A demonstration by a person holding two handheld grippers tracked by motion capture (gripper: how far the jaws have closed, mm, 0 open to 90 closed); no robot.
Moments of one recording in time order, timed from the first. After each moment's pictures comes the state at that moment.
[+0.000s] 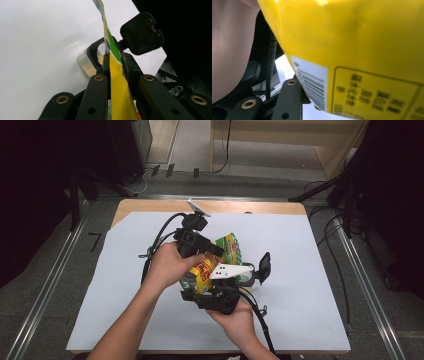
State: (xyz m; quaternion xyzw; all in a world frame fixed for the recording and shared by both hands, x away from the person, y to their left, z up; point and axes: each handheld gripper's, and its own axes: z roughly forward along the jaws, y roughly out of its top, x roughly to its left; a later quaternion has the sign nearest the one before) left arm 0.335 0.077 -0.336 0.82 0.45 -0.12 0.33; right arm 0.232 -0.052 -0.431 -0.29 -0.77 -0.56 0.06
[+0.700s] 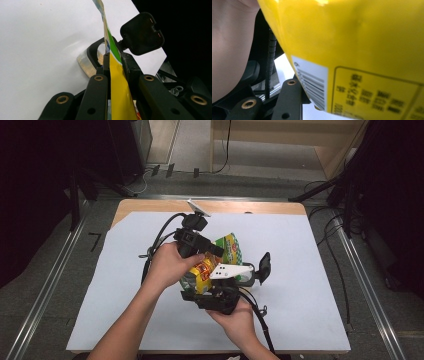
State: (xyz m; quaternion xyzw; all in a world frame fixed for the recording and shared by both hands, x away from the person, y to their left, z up) left arm 0.336 0.078 -0.337 0.82 0.45 -0.12 0.33; right arm 0.232 -0.052 -0.431 -0.29 -0.77 -0.56 0.06
